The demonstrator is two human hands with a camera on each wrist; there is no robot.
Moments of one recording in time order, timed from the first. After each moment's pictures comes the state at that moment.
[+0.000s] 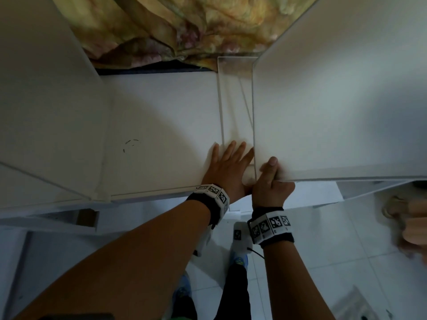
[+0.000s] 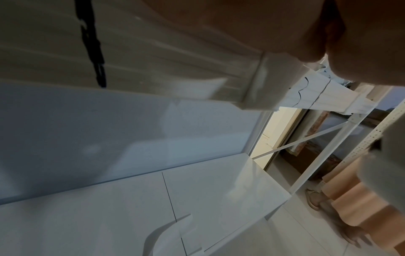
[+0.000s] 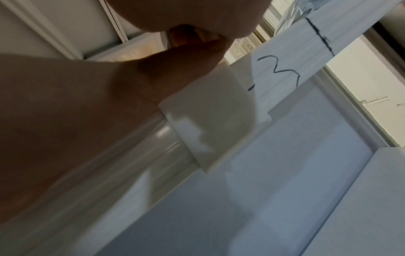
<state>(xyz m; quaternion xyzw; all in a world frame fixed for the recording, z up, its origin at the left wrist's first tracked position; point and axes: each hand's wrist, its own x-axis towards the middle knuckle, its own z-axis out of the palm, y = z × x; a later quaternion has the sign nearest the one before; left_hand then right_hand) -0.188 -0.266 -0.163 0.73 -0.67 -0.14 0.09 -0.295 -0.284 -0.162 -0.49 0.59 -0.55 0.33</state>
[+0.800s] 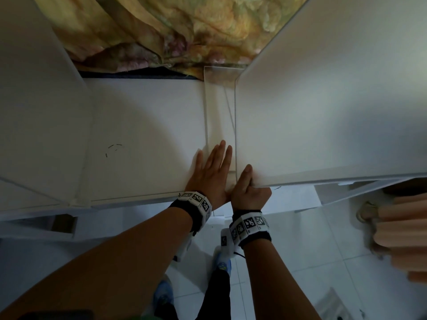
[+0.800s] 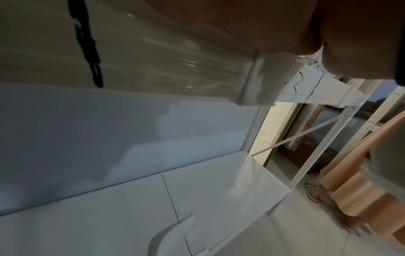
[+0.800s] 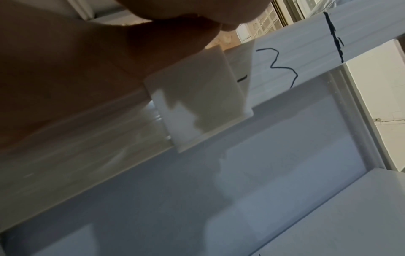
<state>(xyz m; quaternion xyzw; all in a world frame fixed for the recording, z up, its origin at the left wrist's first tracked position) -0.192 -0.260 -0.163 0.74 -0.66 -0.14 0.10 -0.293 -0.284 -0.163 -0.53 0.60 -0.53 0.29</state>
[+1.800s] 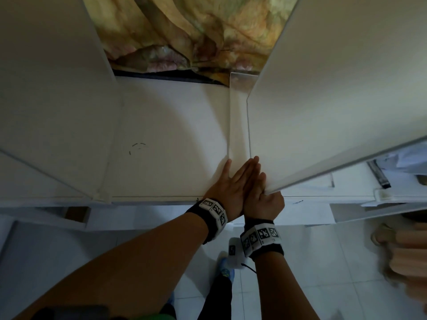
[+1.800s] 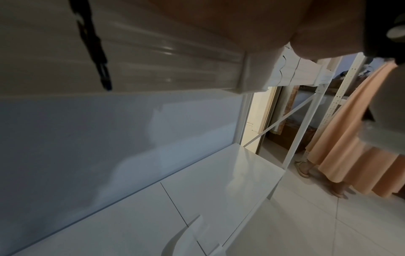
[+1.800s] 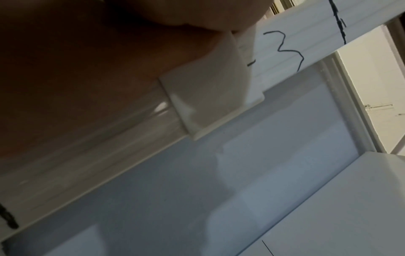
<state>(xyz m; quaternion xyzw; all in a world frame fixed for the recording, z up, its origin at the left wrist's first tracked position) -0.191 -0.256 -0.179 0.66 -0.75 -0.06 0.03 -0.284 -0.289 -0.174 -0.60 0.62 -0.45 0.22</state>
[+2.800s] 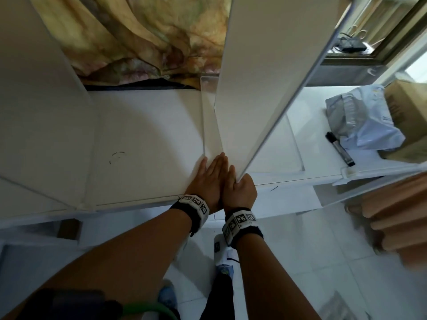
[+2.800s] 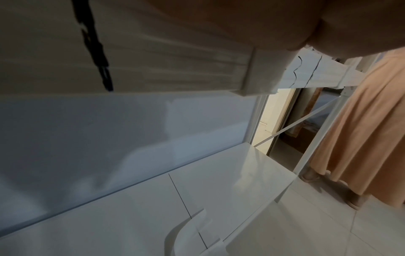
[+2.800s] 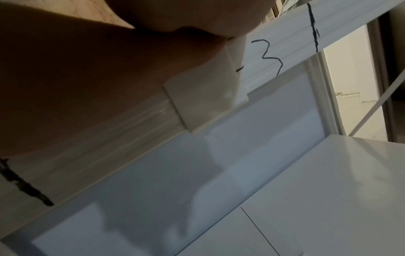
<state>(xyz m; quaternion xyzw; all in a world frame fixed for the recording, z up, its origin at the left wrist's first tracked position) -0.196 -0.260 -0.167 0.68 -0.72 -0.10 -0.02 -0.289 -0.279 -0.140 -0.65 0.63 -0.35 0.25</state>
